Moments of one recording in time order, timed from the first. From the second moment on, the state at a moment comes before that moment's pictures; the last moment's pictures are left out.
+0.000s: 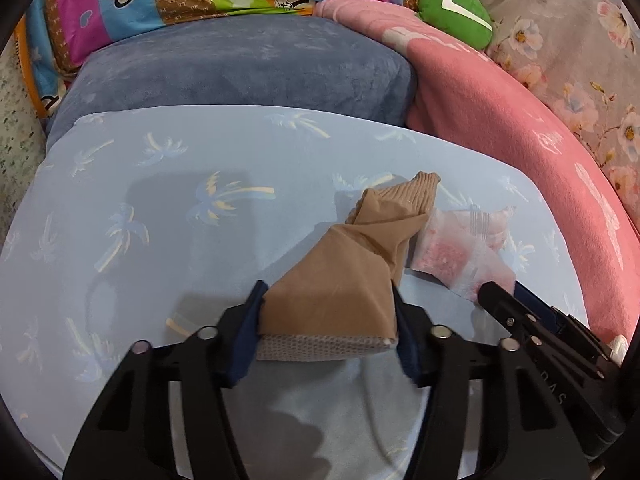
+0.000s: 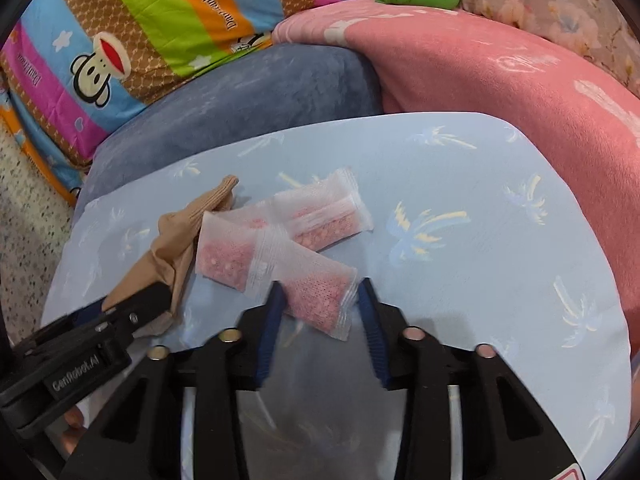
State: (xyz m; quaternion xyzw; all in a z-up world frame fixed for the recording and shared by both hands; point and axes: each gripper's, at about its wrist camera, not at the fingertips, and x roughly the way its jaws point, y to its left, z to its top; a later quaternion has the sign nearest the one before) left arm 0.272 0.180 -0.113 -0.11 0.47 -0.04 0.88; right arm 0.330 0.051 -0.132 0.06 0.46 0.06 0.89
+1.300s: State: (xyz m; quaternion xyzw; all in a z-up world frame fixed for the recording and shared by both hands) left arm 0.101 0.008 0.017 -0.04 0.38 -0.19 0.90; right arm 0.047 -0.157 0.044 0.16 0.29 -0.04 0.94
